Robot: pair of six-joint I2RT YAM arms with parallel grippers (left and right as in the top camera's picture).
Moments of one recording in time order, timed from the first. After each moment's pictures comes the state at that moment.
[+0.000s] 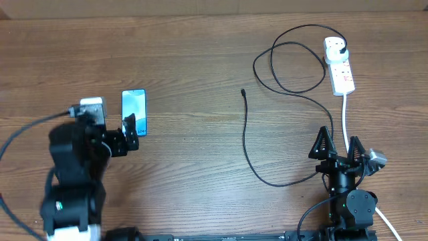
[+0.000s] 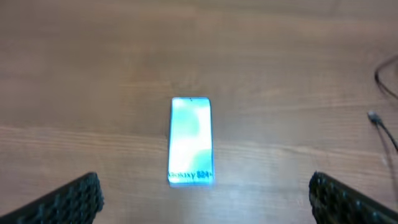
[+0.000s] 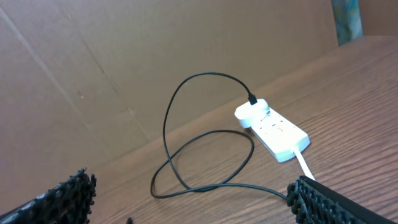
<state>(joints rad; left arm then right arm) 0.10 0.85 0.92 -0.72 0.05 -0.03 0.04 0.01 0.02 -0.01 0.17 0.46</state>
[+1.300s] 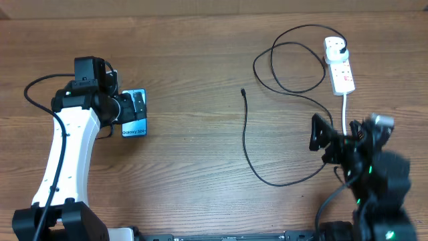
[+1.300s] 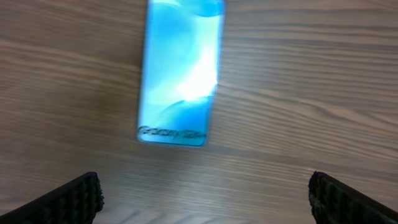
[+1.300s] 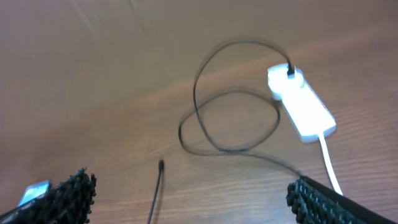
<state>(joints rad) 0.10 1.54 1.24 -0.95 0.06 -0.16 0.04 0.55 0.71 -0.54 -0.05 0.33</state>
